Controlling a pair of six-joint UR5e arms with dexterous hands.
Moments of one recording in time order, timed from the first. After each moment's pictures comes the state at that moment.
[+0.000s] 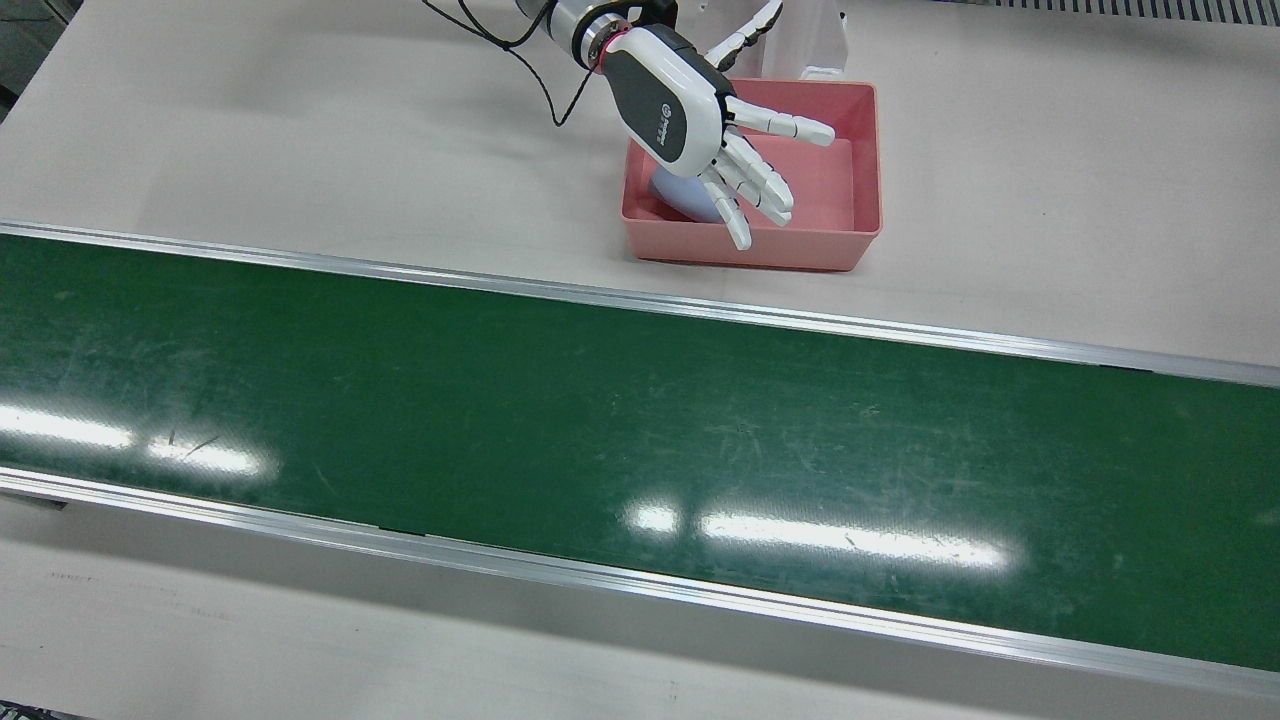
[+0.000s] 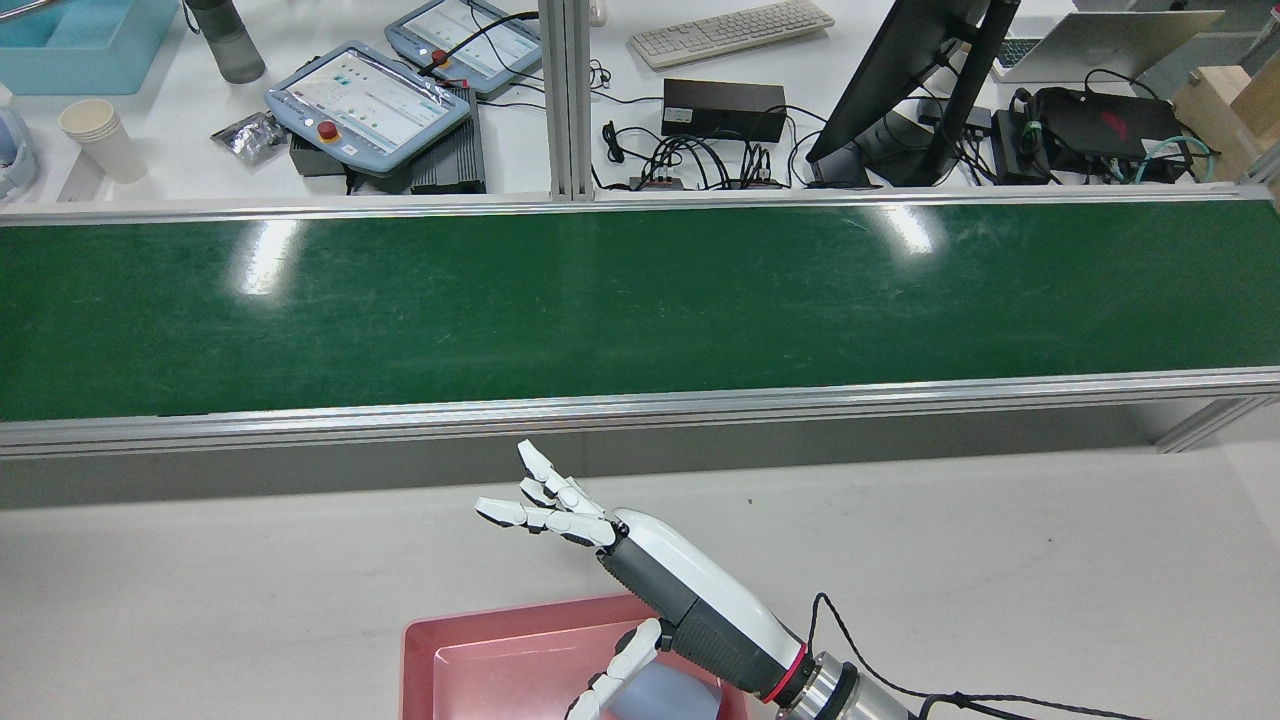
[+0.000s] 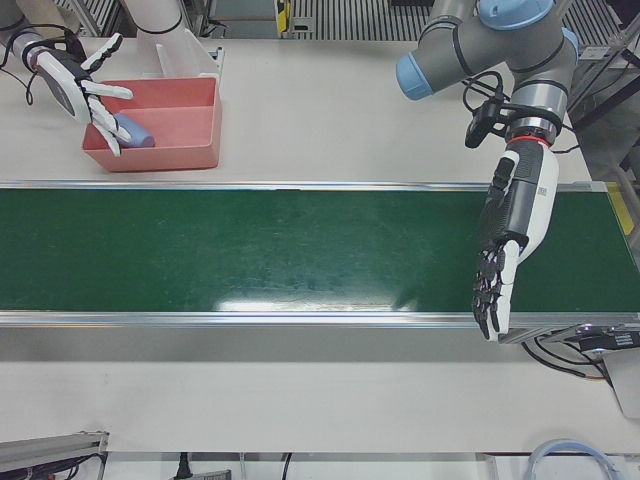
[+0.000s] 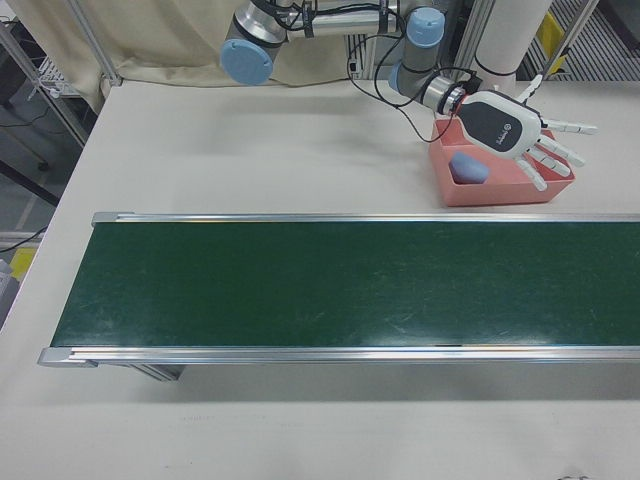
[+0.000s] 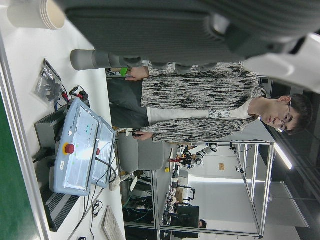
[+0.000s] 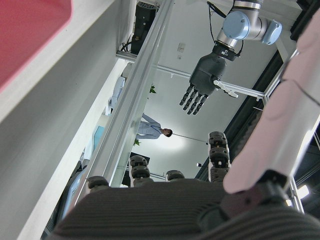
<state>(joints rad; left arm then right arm) -1.45 -1.72 -1.75 0.21 1.79 0.01 0.09 -1.27 2.16 -3.21 -0.86 -1.00</state>
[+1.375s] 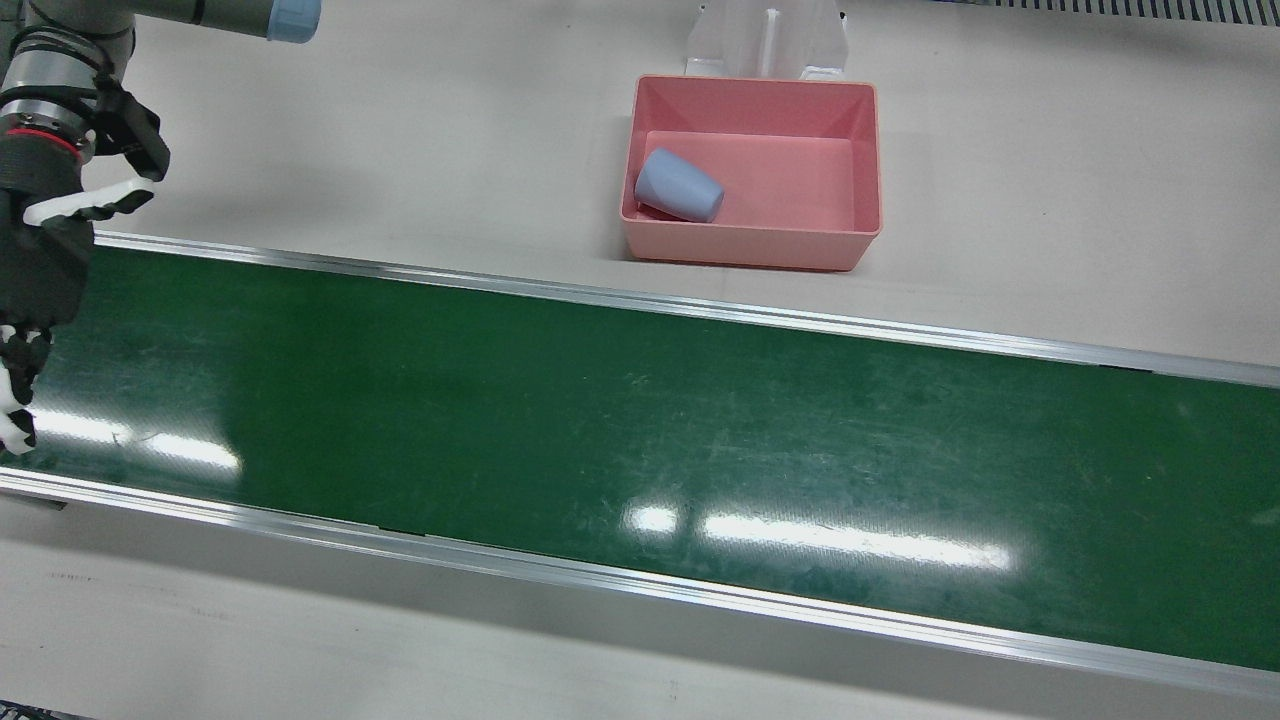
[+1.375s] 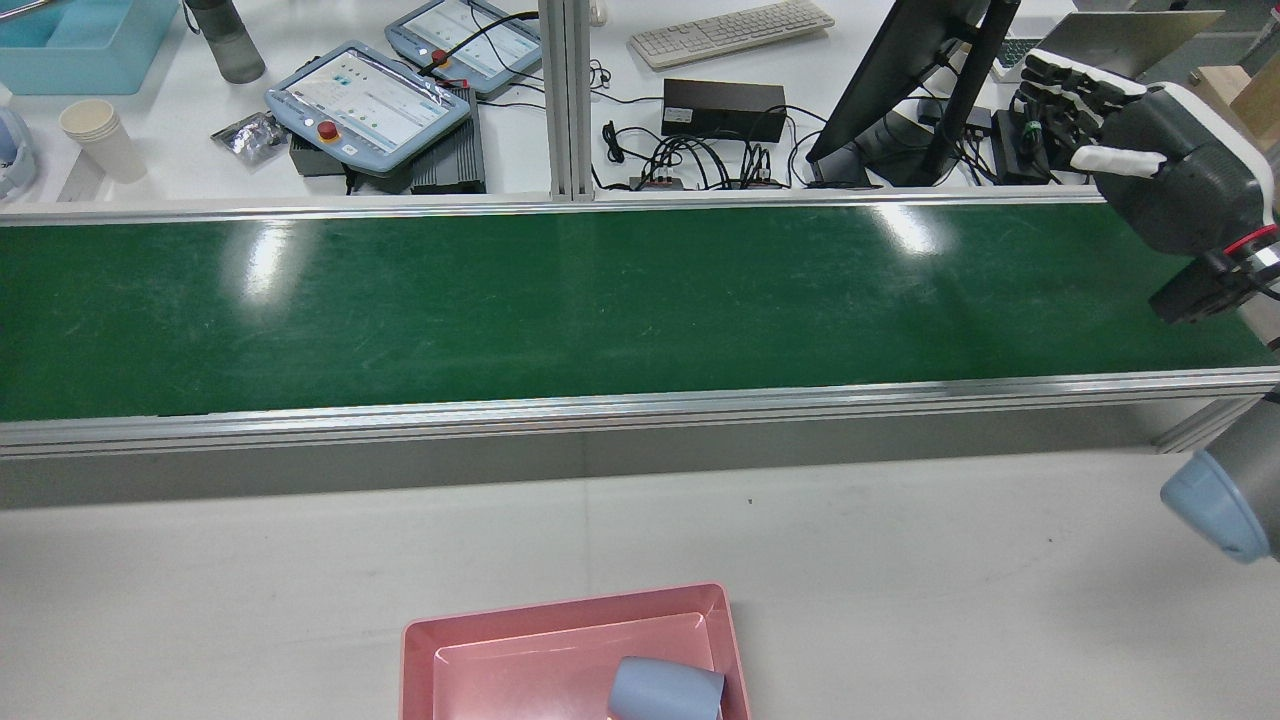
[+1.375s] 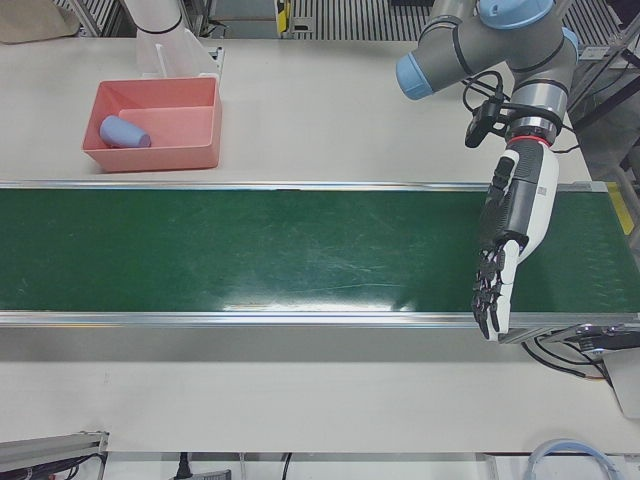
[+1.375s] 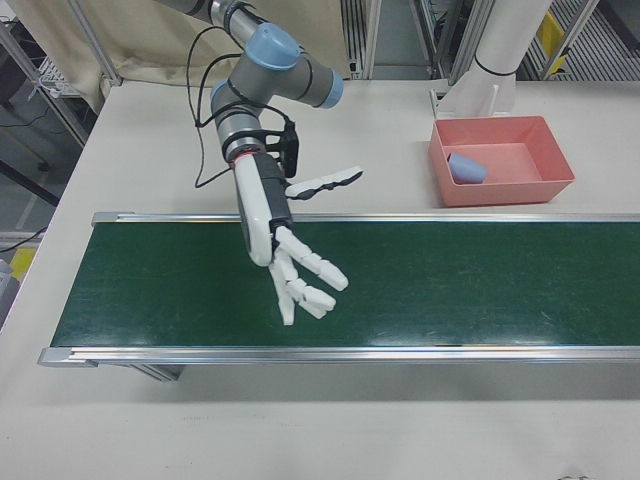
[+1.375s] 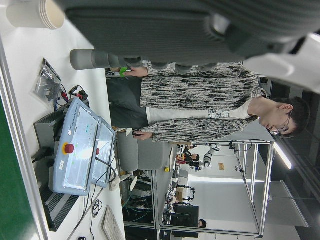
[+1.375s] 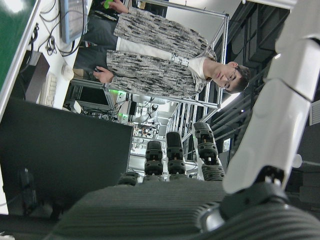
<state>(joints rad) -1.45 -1.72 -1.75 0.21 1.79 0.01 1.12 -1.49 1.92 -3.29 -1.28 -0.23</state>
